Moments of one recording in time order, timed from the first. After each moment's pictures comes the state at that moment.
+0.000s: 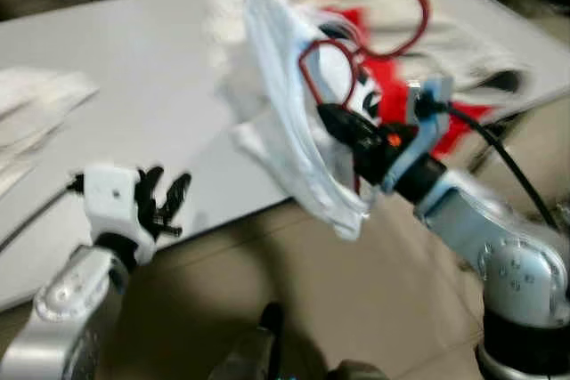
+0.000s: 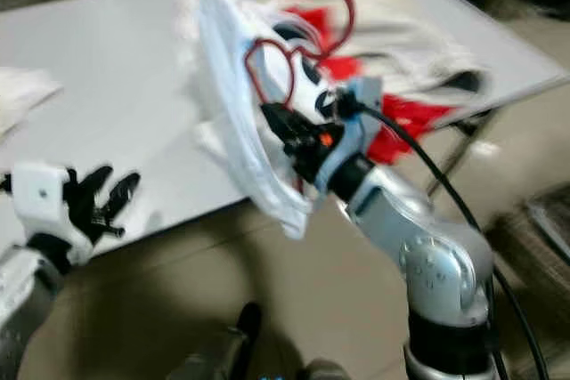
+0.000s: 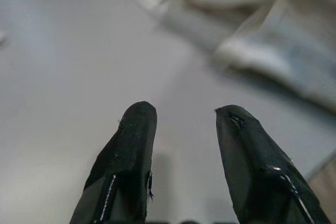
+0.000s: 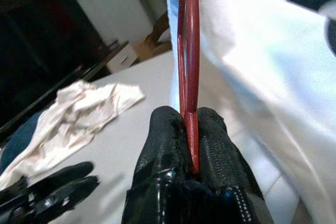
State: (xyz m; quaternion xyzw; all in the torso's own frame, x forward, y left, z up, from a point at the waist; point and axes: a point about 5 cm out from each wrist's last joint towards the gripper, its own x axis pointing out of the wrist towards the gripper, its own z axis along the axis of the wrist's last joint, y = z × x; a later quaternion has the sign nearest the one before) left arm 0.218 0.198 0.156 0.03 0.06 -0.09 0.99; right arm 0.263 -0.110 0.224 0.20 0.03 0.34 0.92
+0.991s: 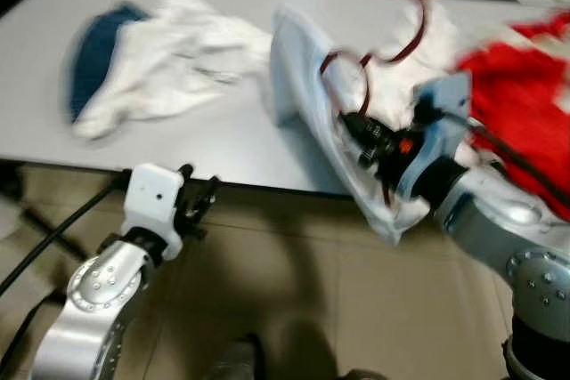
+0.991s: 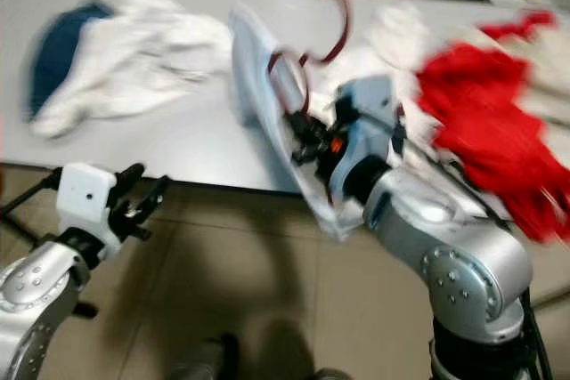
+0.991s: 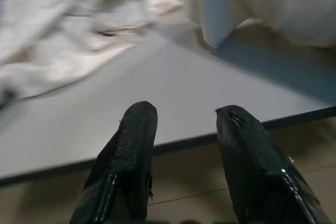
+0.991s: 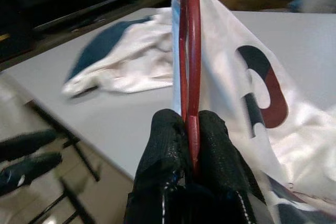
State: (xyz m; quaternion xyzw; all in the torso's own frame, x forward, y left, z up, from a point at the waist) left arm 0.232 0.177 0.157 0.10 0.04 -0.14 0.98; right arm 0.251 -0.118 0.241 0.06 0.05 0.29 0.96
